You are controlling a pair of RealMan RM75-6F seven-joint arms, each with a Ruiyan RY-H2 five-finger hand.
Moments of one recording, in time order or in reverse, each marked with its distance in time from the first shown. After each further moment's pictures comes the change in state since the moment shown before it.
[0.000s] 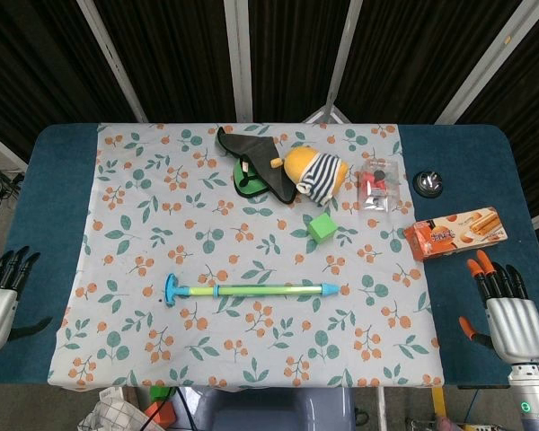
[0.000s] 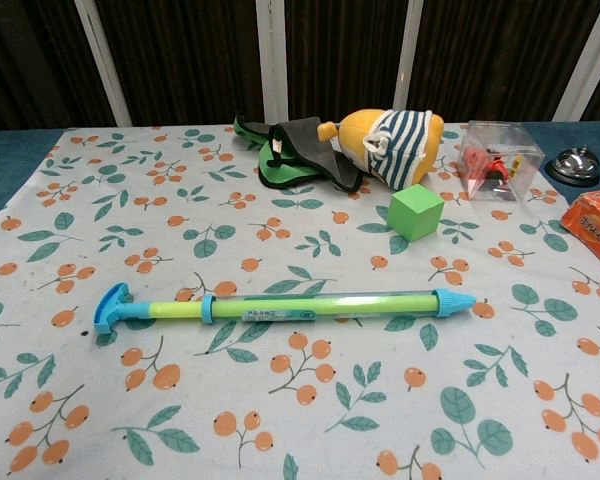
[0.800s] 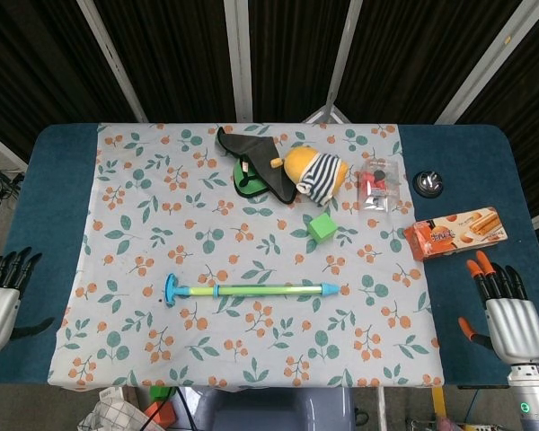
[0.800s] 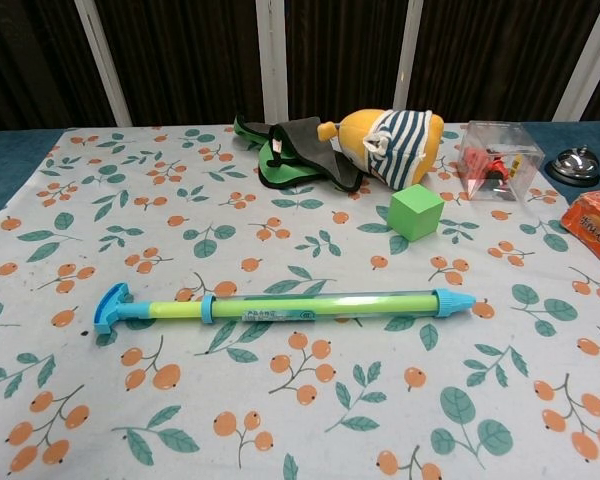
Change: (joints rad) left arm -0.009 0.006 0.000 -0.024 -0.025 -0.034 0.012; right arm -0.001 -0.003 -0.003 0.002 0.001 -0.004 0.010
